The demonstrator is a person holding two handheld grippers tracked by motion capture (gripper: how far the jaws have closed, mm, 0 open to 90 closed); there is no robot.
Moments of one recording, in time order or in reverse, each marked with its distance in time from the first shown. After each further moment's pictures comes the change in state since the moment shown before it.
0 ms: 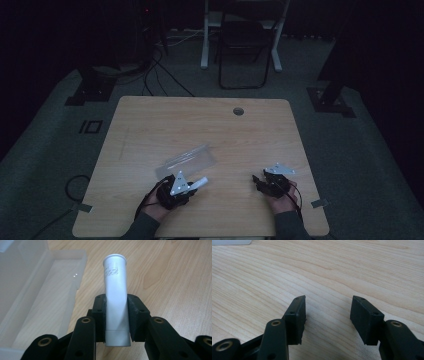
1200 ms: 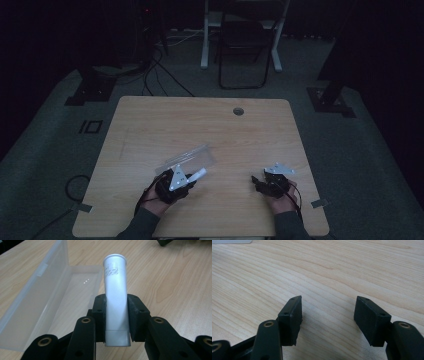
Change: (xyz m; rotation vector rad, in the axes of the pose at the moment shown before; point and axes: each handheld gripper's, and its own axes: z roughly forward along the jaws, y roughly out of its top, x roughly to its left) left arm 0.009 0.014 -0.007 -0.041 0.077 0.011; right arm 0.000 0.001 0.001 0.005 0.005 -0.004
